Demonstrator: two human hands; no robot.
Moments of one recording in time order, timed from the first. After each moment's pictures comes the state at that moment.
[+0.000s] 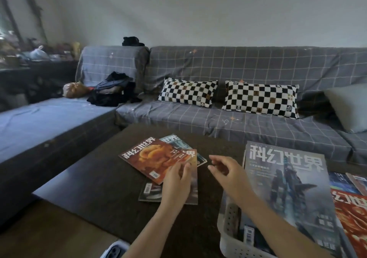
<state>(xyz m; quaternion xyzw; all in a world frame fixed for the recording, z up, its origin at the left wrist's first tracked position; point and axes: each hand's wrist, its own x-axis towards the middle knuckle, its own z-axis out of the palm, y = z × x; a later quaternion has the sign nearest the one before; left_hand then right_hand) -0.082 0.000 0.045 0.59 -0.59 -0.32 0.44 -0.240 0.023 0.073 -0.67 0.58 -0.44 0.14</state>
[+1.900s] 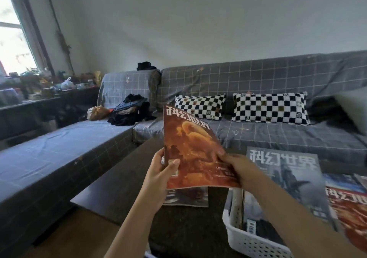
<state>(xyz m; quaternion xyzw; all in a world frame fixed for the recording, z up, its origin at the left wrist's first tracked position) -0.014 0.070 0.128 0.35 -0.50 -0.53 0.59 -0.236 0.037 0.138 -0.41 0.54 -0.47 0.56</state>
